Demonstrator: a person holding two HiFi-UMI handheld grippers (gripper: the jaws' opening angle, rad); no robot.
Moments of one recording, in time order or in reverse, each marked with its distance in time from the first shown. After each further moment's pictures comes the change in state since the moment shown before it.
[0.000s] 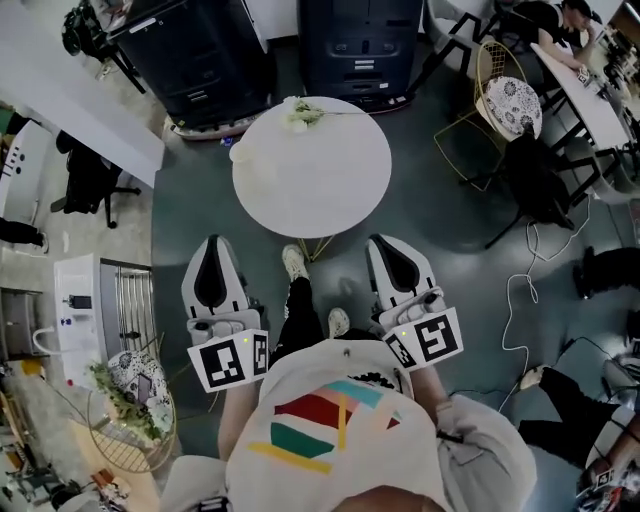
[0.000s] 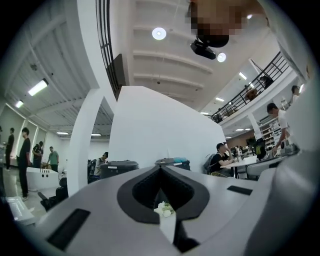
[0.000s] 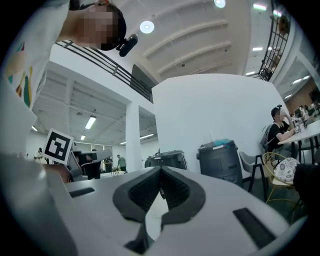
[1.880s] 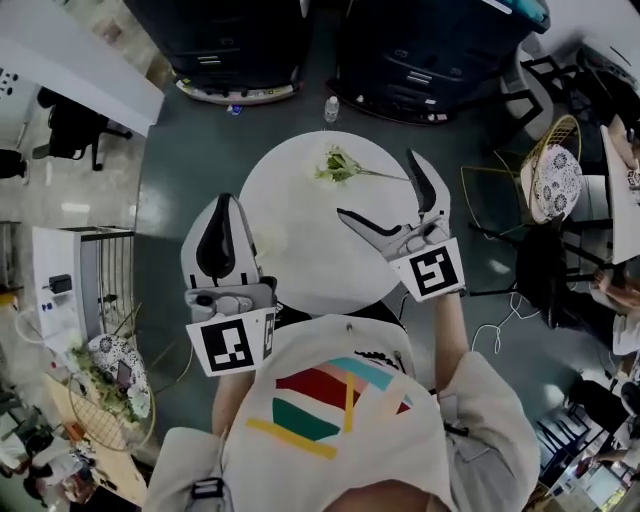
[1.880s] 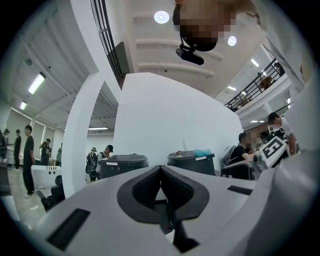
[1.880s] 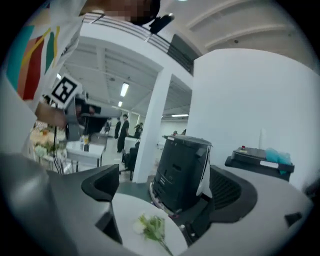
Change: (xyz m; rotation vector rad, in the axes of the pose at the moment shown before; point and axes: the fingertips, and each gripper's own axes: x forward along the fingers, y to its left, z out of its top) left arm 0.322 0.076 -0.043 -0.030 0.087 0.131; right arm 0.384 -0.161 -0.052 -0.401 0.308 0.387
